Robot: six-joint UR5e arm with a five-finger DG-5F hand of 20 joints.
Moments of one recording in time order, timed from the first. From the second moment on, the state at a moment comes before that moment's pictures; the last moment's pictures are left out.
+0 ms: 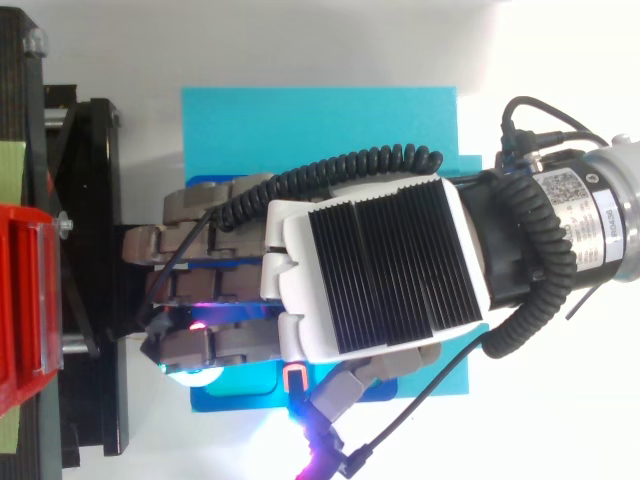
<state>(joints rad) 0.10 -2.28 -1.09 -2.92 -1.74 -1.39</state>
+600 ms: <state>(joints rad) 0.10 -2.28 -1.08 -2.92 -1.73 -1.41</state>
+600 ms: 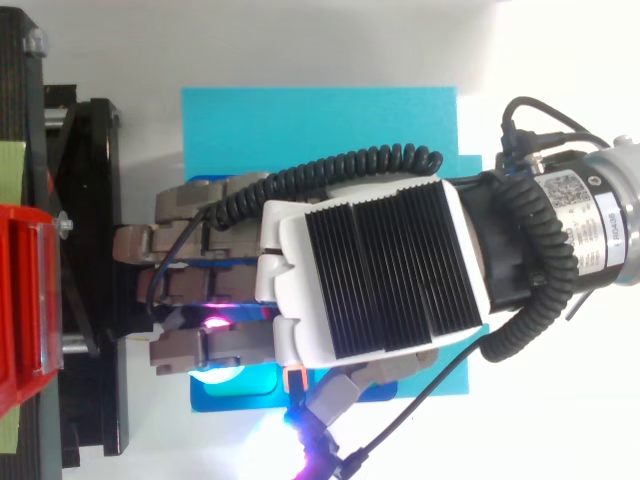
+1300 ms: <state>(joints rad) 0.06 -2.28 -1.08 -2.95 -1.77 -1.47</state>
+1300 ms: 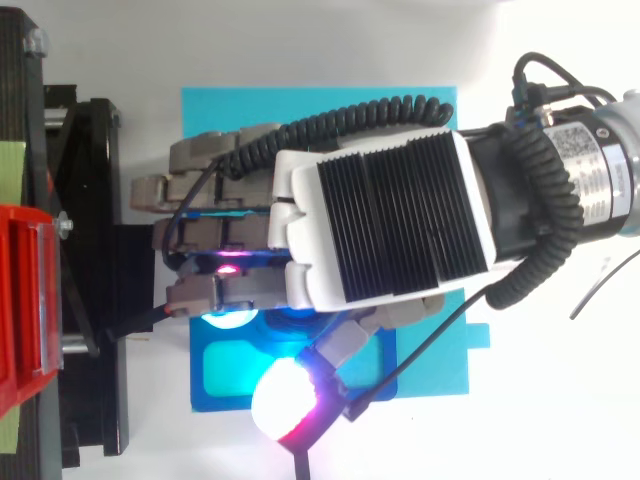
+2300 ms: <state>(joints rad) -0.03 -2.28 -1.05 -2.93 -1.89 -1.52</state>
